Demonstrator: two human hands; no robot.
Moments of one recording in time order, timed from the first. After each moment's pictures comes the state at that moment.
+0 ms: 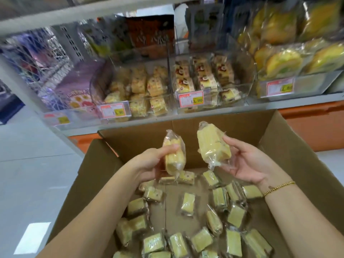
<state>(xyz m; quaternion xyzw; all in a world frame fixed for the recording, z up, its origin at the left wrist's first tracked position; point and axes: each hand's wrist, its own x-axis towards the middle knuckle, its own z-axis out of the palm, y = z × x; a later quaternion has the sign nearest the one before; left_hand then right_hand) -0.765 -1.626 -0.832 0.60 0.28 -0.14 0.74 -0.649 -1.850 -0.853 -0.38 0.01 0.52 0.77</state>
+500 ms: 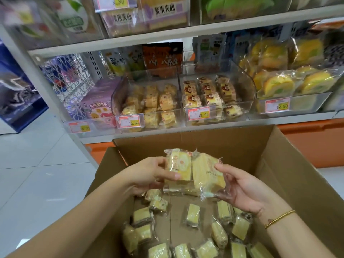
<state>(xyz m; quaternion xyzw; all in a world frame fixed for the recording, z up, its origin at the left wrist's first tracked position) -0.818 -1.620 -0.791 0.68 0.24 -0.18 0.67 -0.716 -1.845 -0.832 -0.40 0.00 0.54 0.74</state>
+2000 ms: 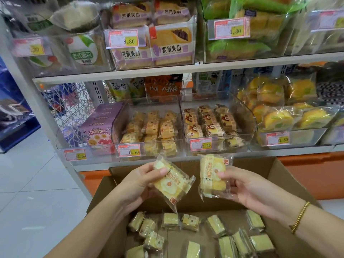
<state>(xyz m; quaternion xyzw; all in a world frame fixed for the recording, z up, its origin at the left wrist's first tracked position) -0.797 -1.588 -0.768 0.60 0.21 0.01 0.77 -0.676 -1.821 -0.762 -0.57 -0.08 0.43 0.70</state>
